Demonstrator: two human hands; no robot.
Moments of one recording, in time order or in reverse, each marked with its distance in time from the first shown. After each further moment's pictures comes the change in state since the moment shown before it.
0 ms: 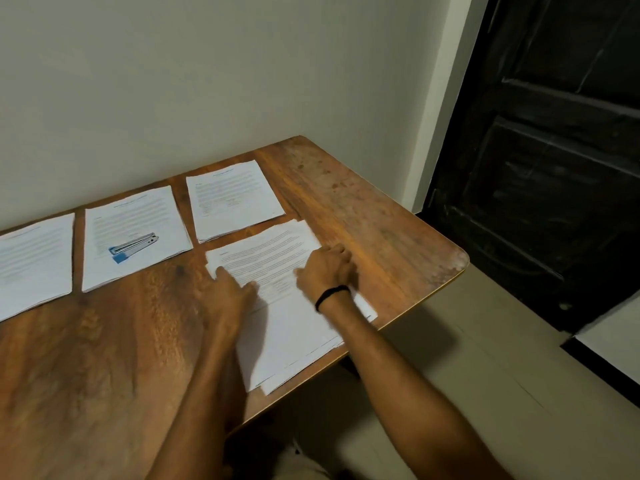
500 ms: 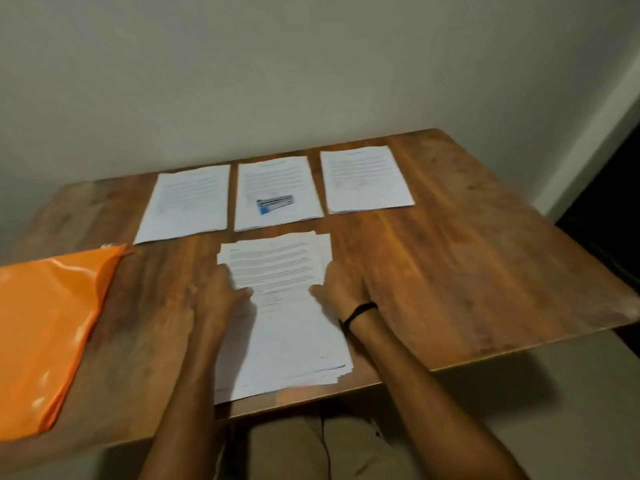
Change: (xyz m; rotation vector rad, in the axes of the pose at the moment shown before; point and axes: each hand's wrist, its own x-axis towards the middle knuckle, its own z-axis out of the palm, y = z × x) left_hand 0.003 -0.239 -0.077 -0.538 0.065 0.439; right_hand -0.093 -0.137 0.043 0.285 -0.292 -0.436
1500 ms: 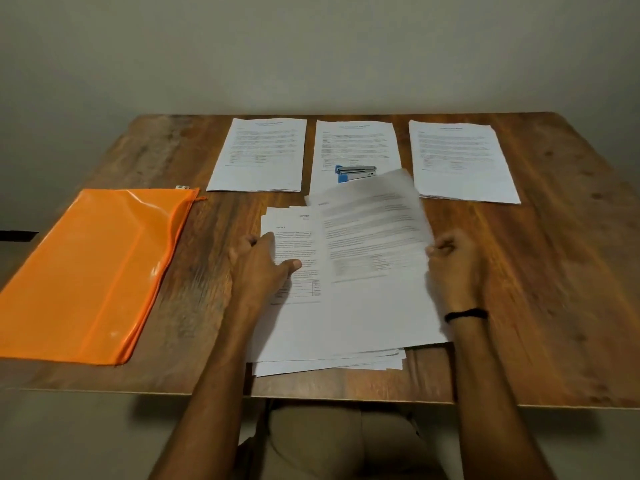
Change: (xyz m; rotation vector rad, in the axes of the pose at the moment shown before) left_hand -0.026 0.000 -0.038 0.401 0.193 -0.676; right_hand 0.030 0.009 0.003 0.413 0.447 0.119
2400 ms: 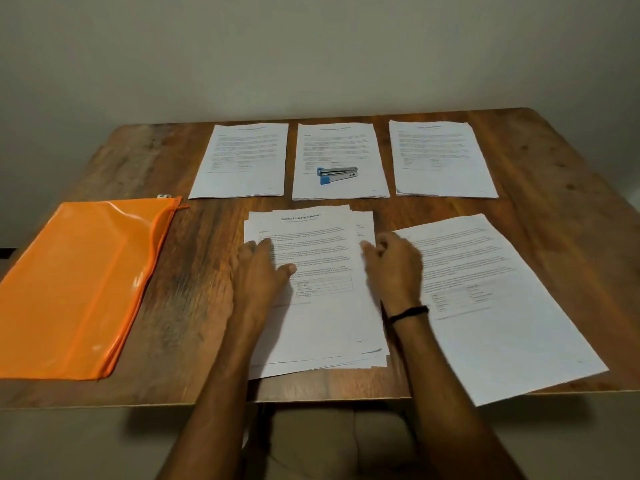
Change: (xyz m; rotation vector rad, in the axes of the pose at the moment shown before) left_hand -0.016 0.030 0.009 0.022 -0.001 0.037; right_hand -0.025 -0.020 0.039 -0.210 -0.126 -0.126
